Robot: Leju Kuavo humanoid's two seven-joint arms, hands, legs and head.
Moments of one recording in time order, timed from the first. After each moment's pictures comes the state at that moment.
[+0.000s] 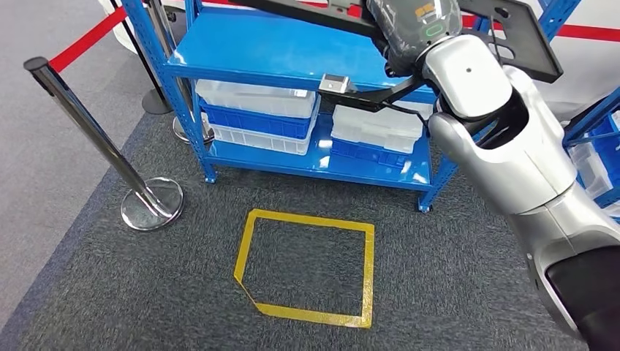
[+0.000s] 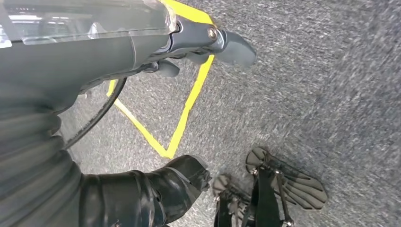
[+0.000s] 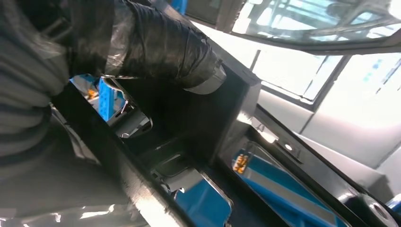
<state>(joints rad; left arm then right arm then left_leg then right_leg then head) -0.09 -0.16 1.25 -0.27 -0.95 0.03 -0.24 -1.23 -0.22 0.58 -1.35 1.37 0.31 0.00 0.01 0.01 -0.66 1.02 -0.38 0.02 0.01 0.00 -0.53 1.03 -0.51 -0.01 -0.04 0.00</state>
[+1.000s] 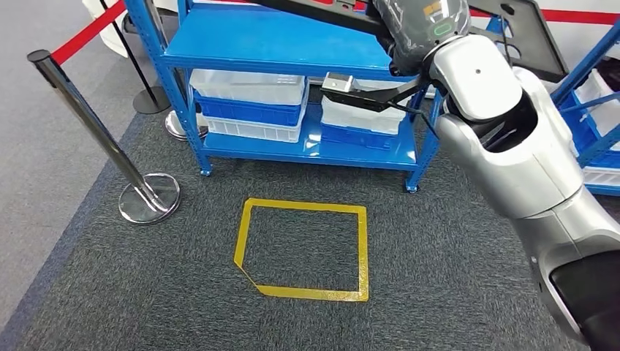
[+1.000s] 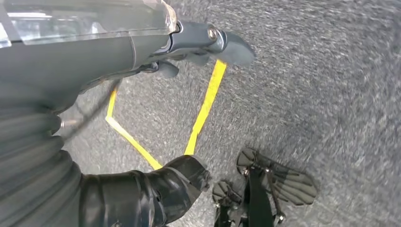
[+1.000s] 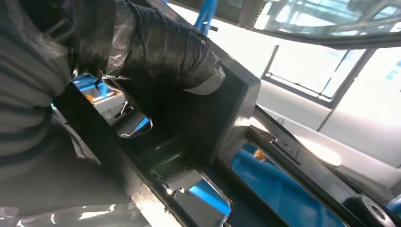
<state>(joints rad) -0.09 -0.16 1.25 -0.27 -0.96 0.04 -0.27 -1.22 -0.23 0.56 -1.39 1.37 0.32 0.01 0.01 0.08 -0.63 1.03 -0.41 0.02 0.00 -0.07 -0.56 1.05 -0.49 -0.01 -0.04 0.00</state>
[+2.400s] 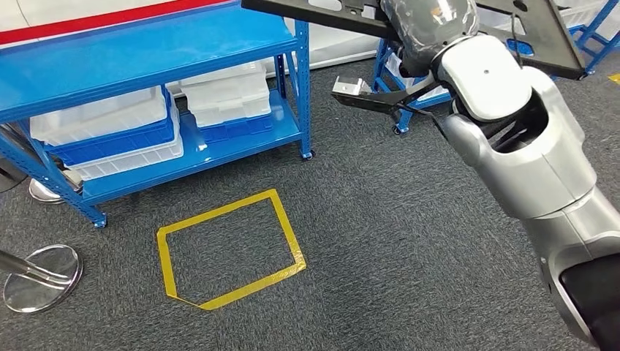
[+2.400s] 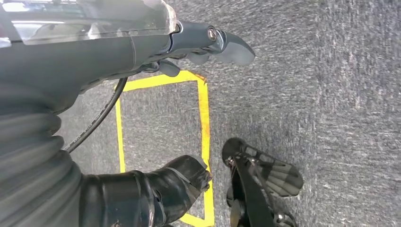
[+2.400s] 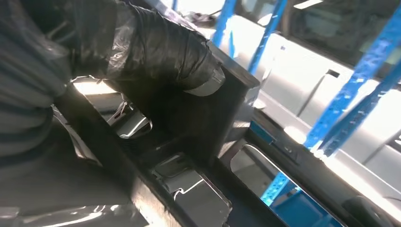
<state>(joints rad) -0.09 -0.16 1.25 -0.27 -0.97 0.03 -0.27 -1.23 -0.25 0.57 -1.39 1.39 0.34 -0.02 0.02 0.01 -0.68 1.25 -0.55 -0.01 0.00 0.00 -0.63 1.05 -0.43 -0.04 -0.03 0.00</state>
